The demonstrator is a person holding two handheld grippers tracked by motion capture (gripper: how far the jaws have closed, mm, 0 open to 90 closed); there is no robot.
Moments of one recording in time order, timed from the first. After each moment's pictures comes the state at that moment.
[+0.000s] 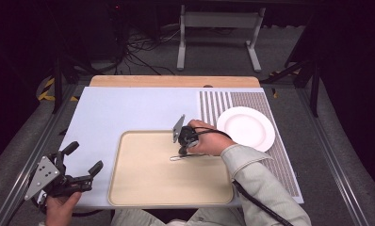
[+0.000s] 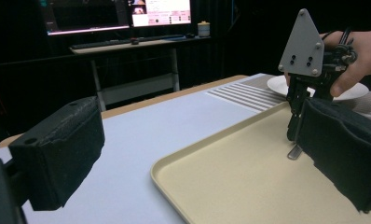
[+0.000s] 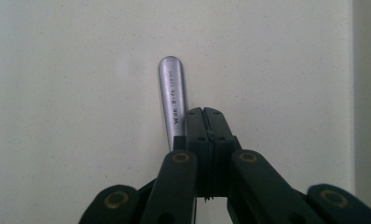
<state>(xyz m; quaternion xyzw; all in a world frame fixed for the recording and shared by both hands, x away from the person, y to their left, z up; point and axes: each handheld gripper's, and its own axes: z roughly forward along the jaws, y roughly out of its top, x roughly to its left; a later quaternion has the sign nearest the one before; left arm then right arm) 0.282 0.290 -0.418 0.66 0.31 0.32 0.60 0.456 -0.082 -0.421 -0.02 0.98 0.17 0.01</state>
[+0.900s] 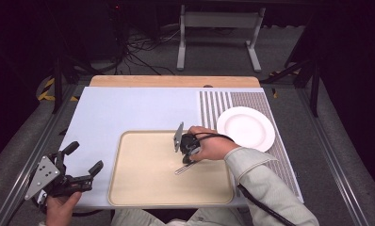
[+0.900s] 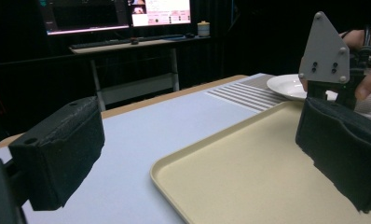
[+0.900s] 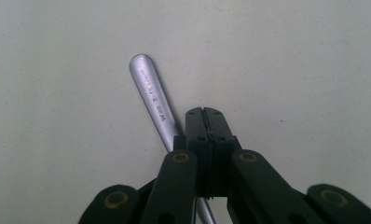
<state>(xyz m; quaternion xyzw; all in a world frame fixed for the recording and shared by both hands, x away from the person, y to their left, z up) 0.283 0.289 -0.418 0.66 0.31 0.32 0.60 0.434 -0.085 -0.421 -0.05 0.99 0.13 -0.02</state>
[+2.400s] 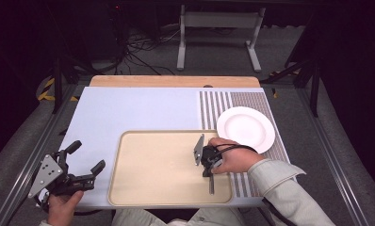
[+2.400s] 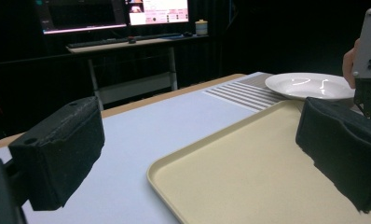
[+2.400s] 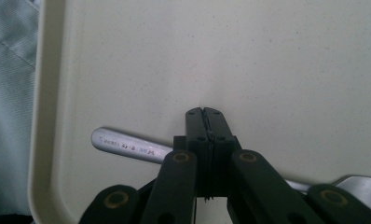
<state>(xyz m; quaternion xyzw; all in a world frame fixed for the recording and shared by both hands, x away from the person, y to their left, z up) 0.286 0.285 -0.418 0.66 0.31 0.32 0.60 0.395 -0.141 -0.419 -0.05 0.99 0.11 -0.06</state>
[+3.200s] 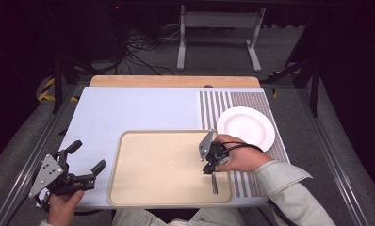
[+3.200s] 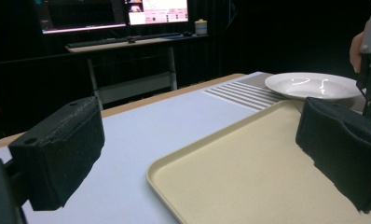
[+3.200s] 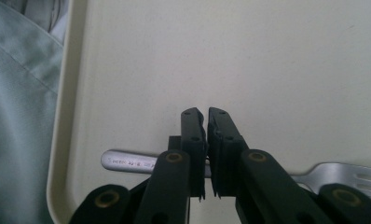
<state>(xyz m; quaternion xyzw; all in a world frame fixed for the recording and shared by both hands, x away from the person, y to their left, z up) 0.287 0.284 -0.418 0.66 0.31 0.32 0.60 0.392 -0.156 -0.398 -0.03 0.98 0.17 -0.04</state>
